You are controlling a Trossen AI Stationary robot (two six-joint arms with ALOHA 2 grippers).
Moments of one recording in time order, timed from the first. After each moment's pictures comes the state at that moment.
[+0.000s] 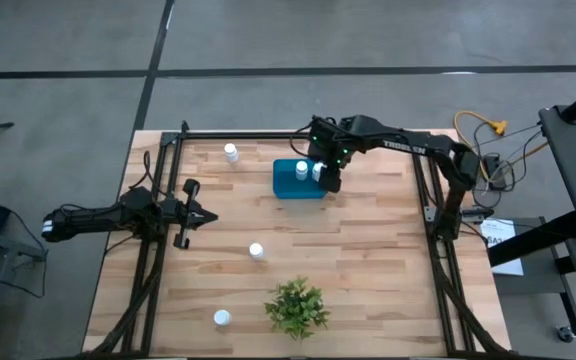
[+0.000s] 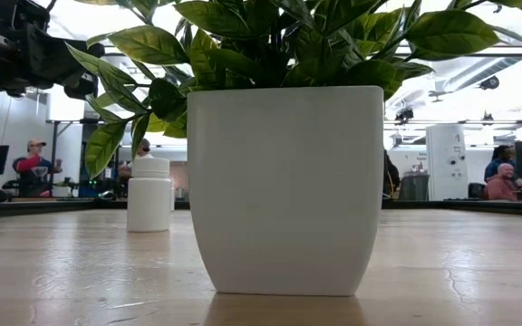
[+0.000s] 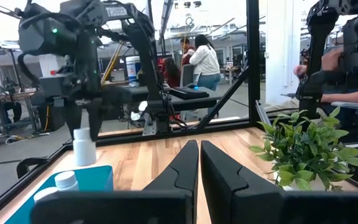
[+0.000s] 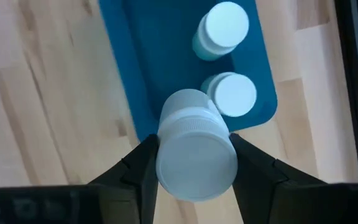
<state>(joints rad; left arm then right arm) 0.08 0.06 0.01 0.15 0.20 0.06 -0.40 1.83 1.61 -1.08 -0.04 -0.13</state>
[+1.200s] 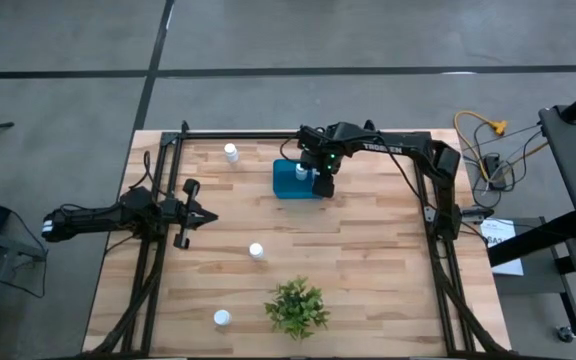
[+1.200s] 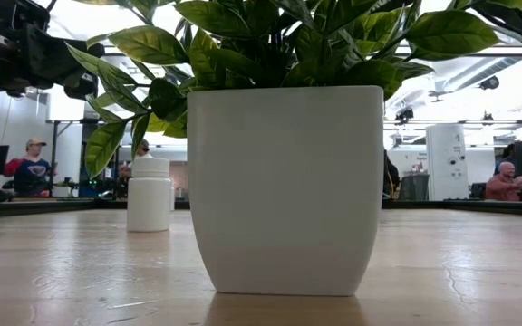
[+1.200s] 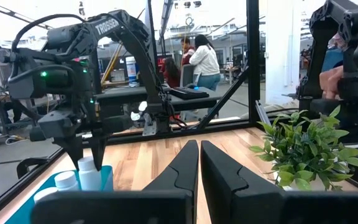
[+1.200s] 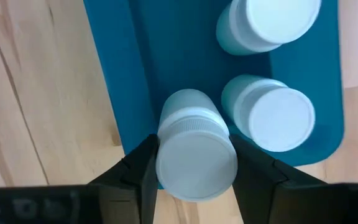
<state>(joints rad) 0.08 0.06 0.01 0.15 0.20 0.06 -0.42 1.99 1.61 -1.04 -0.09 -0.19</state>
